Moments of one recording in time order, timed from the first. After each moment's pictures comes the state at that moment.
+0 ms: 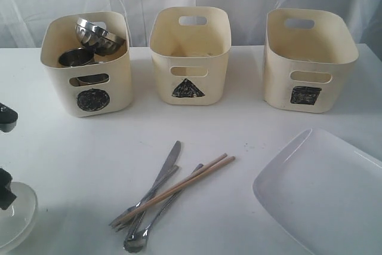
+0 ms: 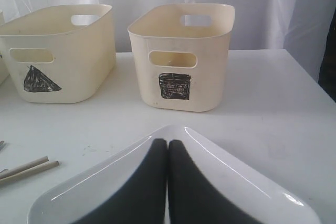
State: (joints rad) left arm -0.21 1.30 -0.63 0.15 0.68 0.21; right arm -0.03 0.01 0.00 -0.03 0.23 0.11
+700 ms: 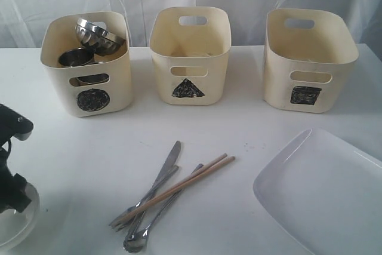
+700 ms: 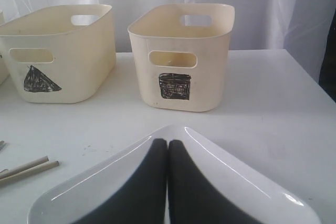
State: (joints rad) left arm -0.21 1.45 -0.61 0.19 0.50 0.19; right arm -0.03 0.01 0.00 -0.03 0.23 0.11
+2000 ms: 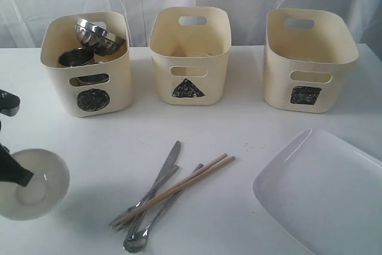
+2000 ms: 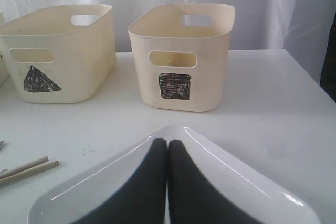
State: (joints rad) left arm -0.21 1.33 -0.63 0.14 0.51 0.10; right arm -0.03 0.01 0.00 -0.03 0.23 0.11
